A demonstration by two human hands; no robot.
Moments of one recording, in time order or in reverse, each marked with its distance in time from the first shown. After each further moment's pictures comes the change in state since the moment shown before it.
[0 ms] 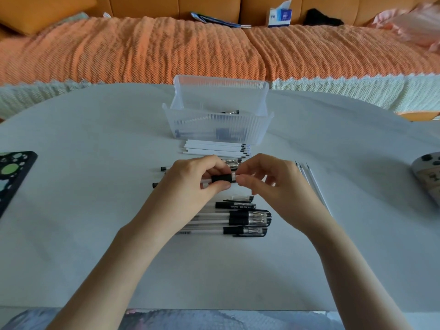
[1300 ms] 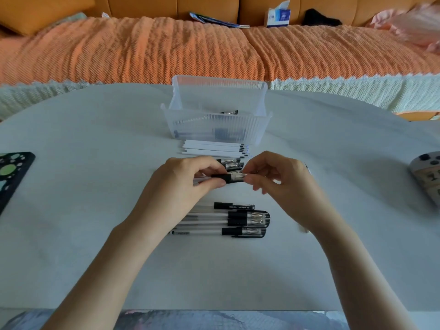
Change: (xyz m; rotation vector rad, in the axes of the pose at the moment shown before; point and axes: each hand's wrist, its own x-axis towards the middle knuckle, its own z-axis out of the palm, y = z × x) left_hand -0.001 0.001 -0.007 0.050 0.025 -0.096; right_hand 0.001 0.004 -0.010 -0.030 0.013 0.011
